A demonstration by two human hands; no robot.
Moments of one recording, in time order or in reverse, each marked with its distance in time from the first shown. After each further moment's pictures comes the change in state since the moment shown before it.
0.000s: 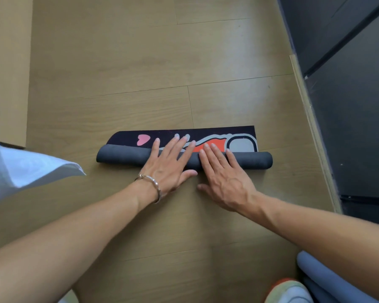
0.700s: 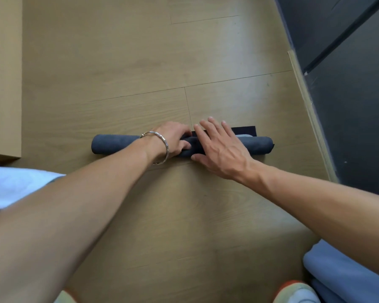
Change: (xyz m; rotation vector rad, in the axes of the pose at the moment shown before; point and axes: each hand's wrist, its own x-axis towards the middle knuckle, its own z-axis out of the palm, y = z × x) left_hand 0.078 -0.032 -0.036 -0.354 -0.245 -0.107; right_hand 0.051 0.025 -0.039 0.115 0.087 0.008
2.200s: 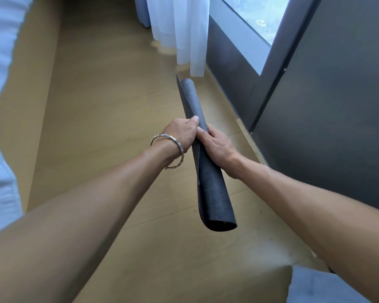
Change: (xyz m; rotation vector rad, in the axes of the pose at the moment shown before) left_hand -0.022 0.137 -0.131 -0.748 0.399 -0.073; right_hand -0.012 0.062 -0.116 1.240 0.394 0.411
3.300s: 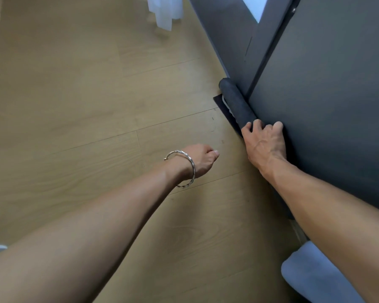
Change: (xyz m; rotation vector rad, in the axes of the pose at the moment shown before) left_hand 0.013 -0.040 0.114 0.508 -0.499 0.010; right_hand 0.025 0.127 -0.099 -1.862 0.032 0.056
